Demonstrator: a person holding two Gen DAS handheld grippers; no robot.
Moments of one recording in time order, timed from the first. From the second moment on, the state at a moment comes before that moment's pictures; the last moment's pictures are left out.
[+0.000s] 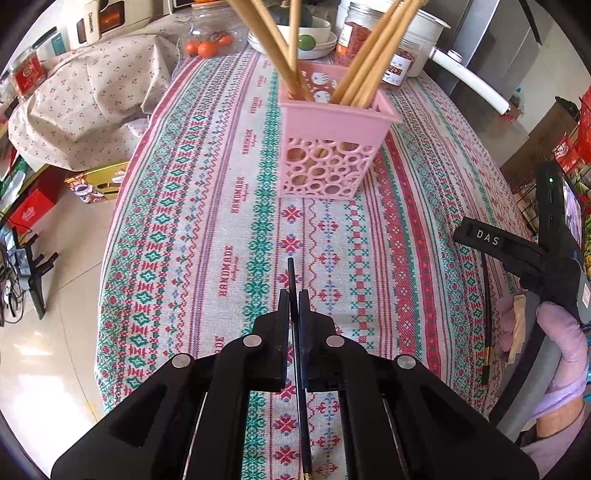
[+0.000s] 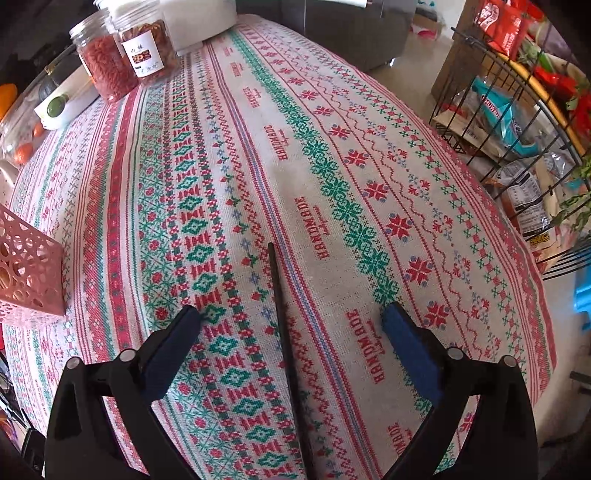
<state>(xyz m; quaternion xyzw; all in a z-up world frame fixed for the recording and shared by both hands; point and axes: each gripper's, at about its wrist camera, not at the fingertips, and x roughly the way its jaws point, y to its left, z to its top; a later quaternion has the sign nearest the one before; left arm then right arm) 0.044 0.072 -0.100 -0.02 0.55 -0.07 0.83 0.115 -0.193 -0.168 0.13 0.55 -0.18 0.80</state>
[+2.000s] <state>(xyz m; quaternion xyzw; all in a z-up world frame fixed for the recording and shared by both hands) 0.032 0.072 -0.116 -0.07 0.54 -0.02 0.84 0.015 -0.232 -0.097 0.26 0.45 0.02 0.86</state>
